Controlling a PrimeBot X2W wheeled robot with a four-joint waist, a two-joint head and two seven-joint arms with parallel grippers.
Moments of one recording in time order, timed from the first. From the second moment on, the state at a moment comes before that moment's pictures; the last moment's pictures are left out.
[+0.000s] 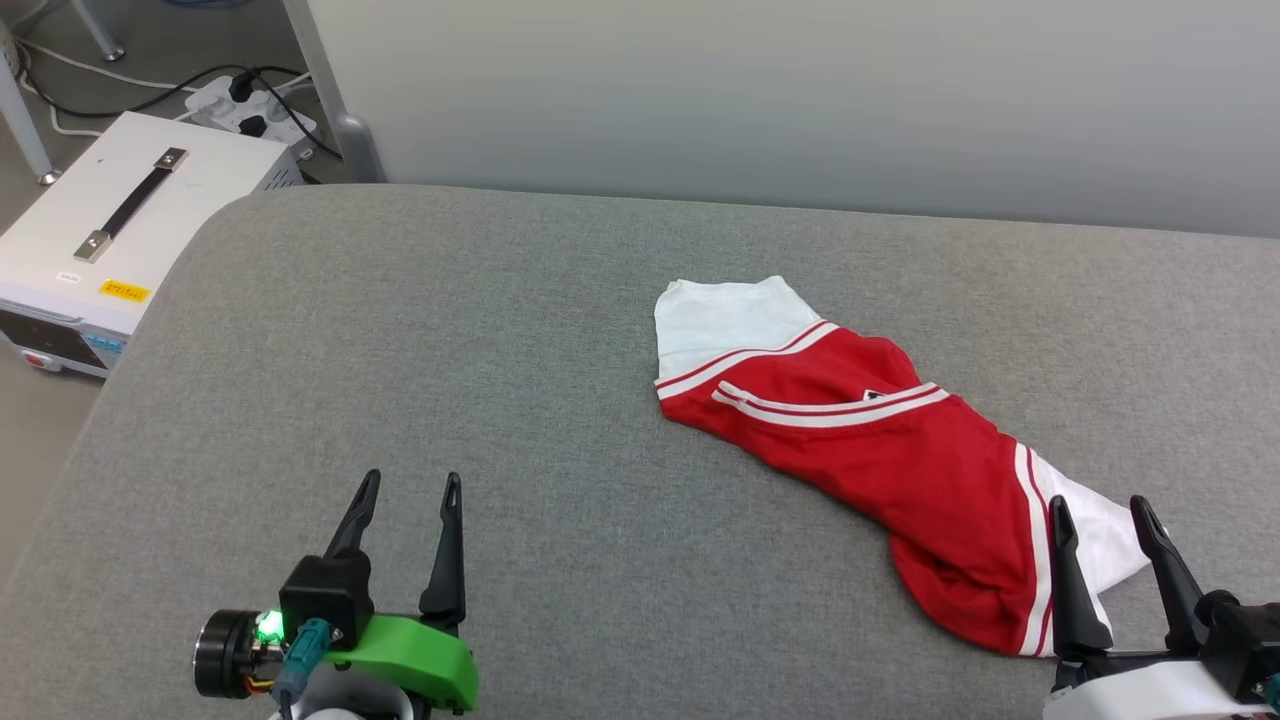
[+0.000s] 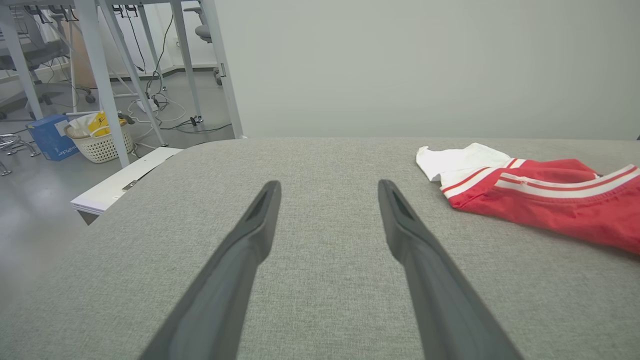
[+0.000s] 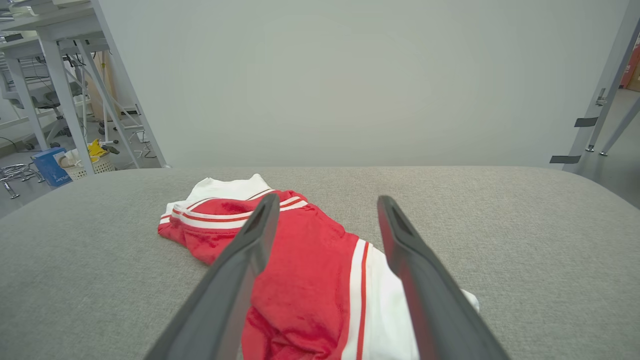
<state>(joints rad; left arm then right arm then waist) -0.01 0.10 -0.09 0.16 -0.10 -0.02 -0.26 0.15 -0.05 -0.08 -0.03 0.16 0.13 -0.26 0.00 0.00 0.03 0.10</state>
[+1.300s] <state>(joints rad) -0.09 0.06 -0.07 0.15 -0.07 -0.04 -0.26 -0.26 -0.80 0.30 0.08 0.68 0.13 0.61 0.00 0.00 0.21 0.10</state>
